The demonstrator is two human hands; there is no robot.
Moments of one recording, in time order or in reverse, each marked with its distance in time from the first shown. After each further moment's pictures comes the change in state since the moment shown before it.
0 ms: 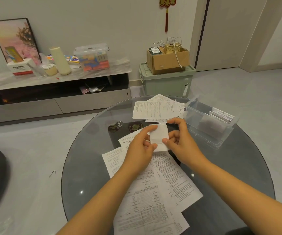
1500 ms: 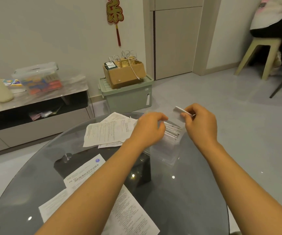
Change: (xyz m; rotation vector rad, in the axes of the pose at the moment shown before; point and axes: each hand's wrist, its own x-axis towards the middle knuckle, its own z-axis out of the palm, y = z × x) left_hand 0.125 0.102 0.120 0.410 -0.255 0.380; right_hand 0.037 0.023 -0.167 -0.456 0.718 0.040
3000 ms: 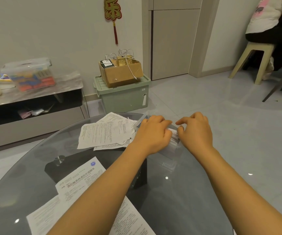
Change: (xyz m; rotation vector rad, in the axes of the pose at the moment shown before) left_hand 0.014 -0.019 0.022 0.262 -0.081 0.180; right_hand -0.001 0.003 0.021 -0.327 -0.152 0.014
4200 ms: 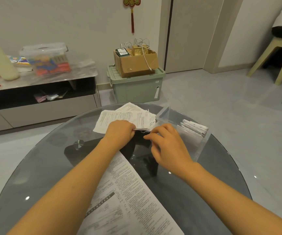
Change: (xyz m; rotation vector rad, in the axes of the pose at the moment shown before) left_hand -0.056 -0.125 -0.019 0.448 -0.123 -0.283; right_hand -0.060 -0.060 0.075 0.069 -0.004 -0.694
